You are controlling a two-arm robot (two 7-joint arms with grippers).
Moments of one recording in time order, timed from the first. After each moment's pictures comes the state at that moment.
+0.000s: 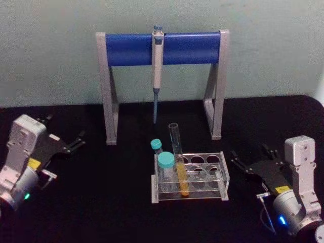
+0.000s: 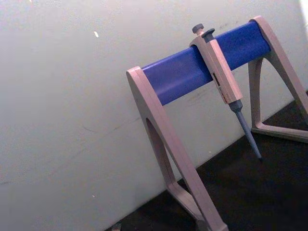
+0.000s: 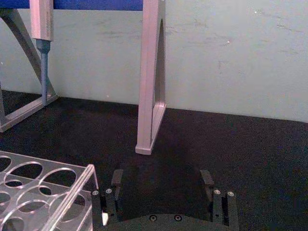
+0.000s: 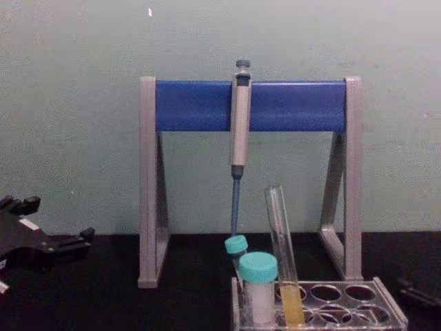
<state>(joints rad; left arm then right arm) -0.20 0.60 0.45 -1.41 -0.25 -0.12 0.03 0.00 0.26 -0.19 -1.44 0.20 -0.05 0.06</state>
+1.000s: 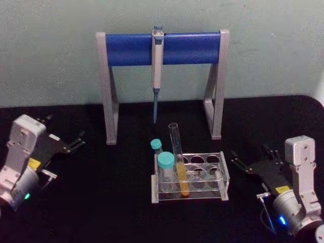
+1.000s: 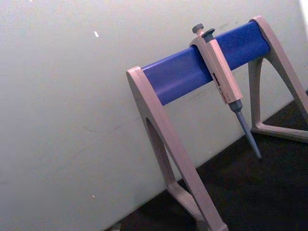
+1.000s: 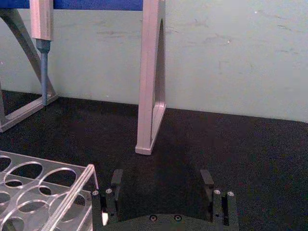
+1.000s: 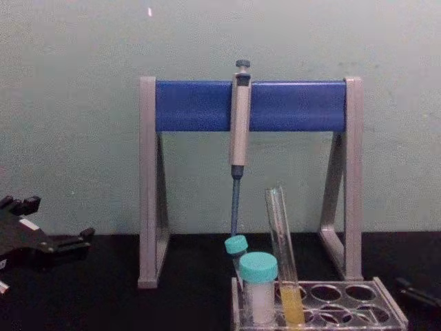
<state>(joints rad) -0.20 0.60 0.45 -1.41 -0.25 -0.12 0.03 0.00 0.26 -0.19 -1.44 0.20 -0.05 0.06</state>
